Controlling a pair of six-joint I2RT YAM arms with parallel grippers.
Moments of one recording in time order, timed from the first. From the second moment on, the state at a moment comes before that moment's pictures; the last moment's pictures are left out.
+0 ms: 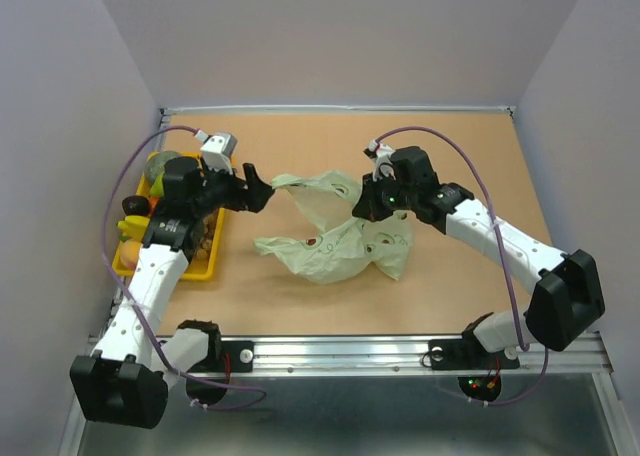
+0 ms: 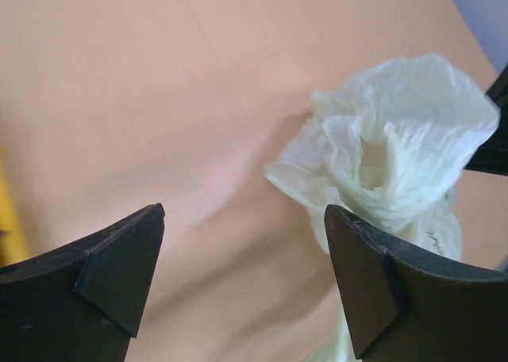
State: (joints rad) left arm -0.19 1.00 0.85 -0.24 0.44 -0.22; right arm 0.58 1.39 1.10 -0.34 -0.35 0.28
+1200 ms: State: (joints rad) left arm 0.35 1.27 1.15 -1.04 0.47 1.21; right arm 0.58 1.47 1.11 -0.35 -0.43 0.24
